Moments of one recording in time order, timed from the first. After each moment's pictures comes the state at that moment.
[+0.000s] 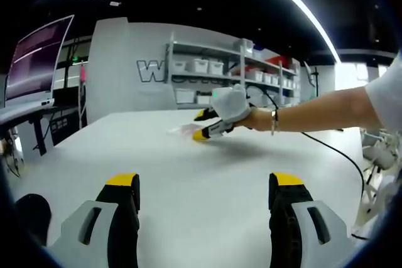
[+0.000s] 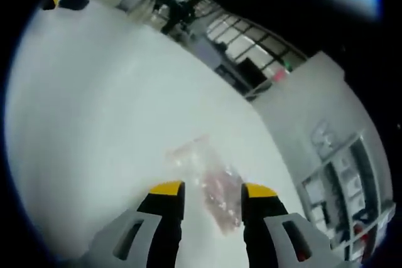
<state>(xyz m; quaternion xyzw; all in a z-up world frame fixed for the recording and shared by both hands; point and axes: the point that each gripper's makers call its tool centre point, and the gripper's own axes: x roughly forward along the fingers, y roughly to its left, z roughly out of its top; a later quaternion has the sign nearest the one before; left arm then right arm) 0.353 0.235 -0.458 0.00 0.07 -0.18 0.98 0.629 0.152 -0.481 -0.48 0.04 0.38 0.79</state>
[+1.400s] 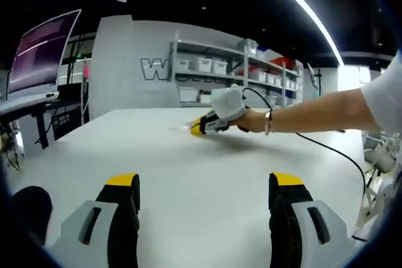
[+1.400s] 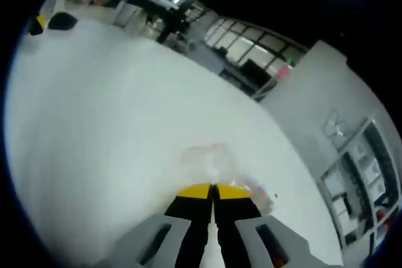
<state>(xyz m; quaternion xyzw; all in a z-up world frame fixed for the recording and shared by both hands) 0.351 0.246 -0.467 -0.01 0.08 -0.17 0.98 0.638 0.177 -0.499 -0.41 0.06 0.43 0.80</state>
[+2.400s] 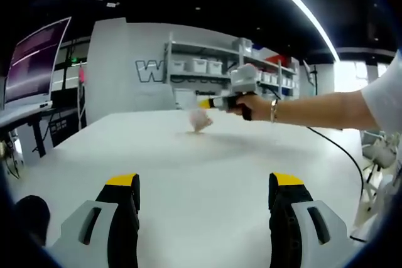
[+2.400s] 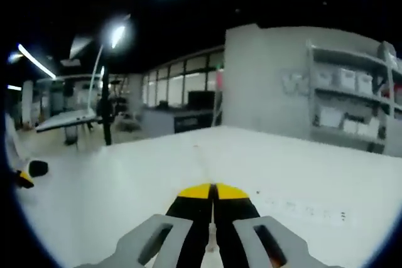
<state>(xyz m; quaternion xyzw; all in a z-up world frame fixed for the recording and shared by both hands) 0.351 0.225 -0.456 0.00 0.08 -0.19 0.98 0.635 0.104 -0.405 -0.04 0.07 0.36 0.93</state>
